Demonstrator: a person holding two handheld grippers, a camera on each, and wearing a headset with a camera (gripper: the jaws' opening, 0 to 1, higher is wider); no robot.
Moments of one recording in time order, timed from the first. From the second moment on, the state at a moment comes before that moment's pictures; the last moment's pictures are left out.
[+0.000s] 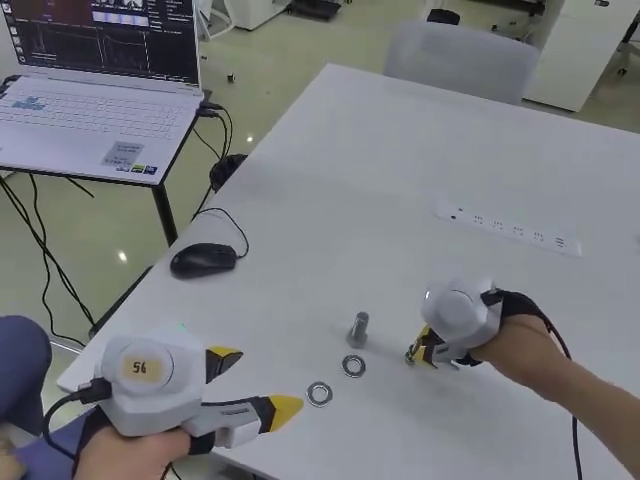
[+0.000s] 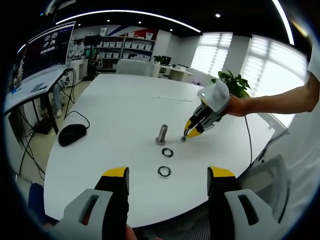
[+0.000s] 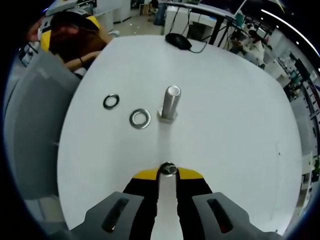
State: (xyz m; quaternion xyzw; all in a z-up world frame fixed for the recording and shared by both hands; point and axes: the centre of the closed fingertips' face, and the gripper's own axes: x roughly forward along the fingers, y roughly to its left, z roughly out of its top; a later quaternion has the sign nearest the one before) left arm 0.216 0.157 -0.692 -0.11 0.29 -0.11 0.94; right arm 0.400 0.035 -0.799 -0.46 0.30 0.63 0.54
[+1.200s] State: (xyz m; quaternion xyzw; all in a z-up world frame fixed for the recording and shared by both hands) left arm 0.215 0.156 -0.688 -0.07 0.32 -0.16 0.93; right arm 0.405 0.014 -0.769 -0.35 0.30 0.57 0.67
